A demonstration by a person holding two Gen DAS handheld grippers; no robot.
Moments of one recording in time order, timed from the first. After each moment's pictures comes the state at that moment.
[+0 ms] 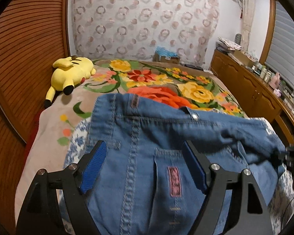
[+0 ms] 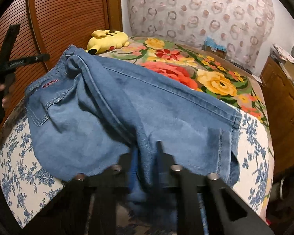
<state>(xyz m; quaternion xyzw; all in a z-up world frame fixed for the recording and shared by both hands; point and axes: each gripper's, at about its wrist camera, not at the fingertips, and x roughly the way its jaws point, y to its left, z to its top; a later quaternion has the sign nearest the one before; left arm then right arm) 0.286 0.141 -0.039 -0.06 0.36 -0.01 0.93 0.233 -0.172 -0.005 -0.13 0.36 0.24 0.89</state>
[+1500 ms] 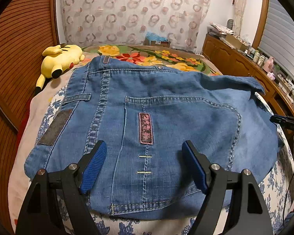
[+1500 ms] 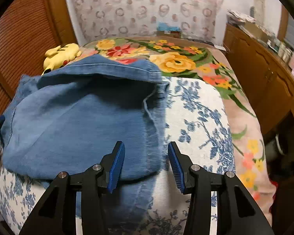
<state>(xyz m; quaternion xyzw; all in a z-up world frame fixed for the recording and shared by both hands) 0.256 0.097 -0.074 -0.05 0.40 -0.03 0.91 0.260 -0.236 -0.003 -0.02 0.39 0.10 0.91</state>
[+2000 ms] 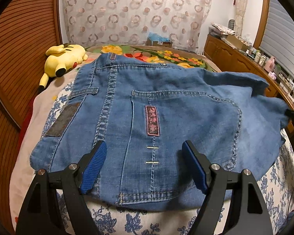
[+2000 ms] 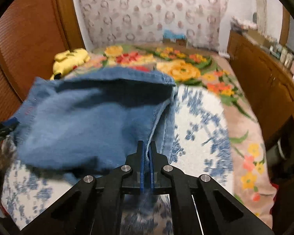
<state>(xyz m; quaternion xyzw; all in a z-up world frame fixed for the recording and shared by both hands) 0.242 0.103 -0.076 -0.04 0.40 -0.03 0.91 0.206 -0.231 0.034 -0.03 0.35 0.12 0.93</state>
